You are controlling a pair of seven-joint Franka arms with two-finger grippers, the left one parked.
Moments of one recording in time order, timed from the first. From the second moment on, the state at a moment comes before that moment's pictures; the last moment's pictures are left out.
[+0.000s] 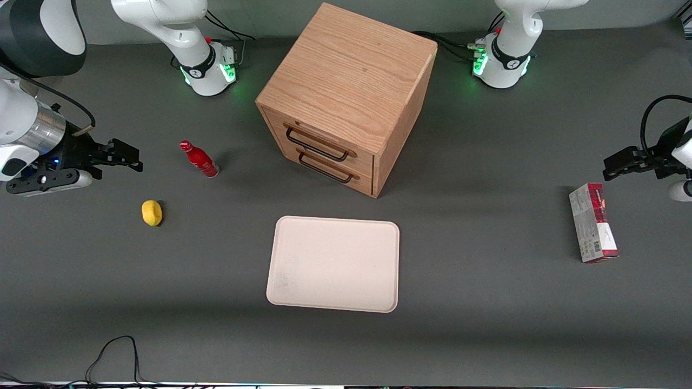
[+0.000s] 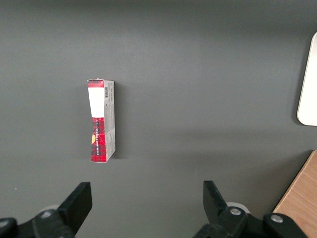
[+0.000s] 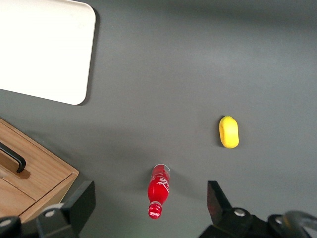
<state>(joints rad) 0.00 -0.02 0.03 -1.76 0.06 1.70 -0.08</state>
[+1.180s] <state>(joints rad) 0.02 -0.36 0.03 -2.04 0.06 1.55 -0.08</state>
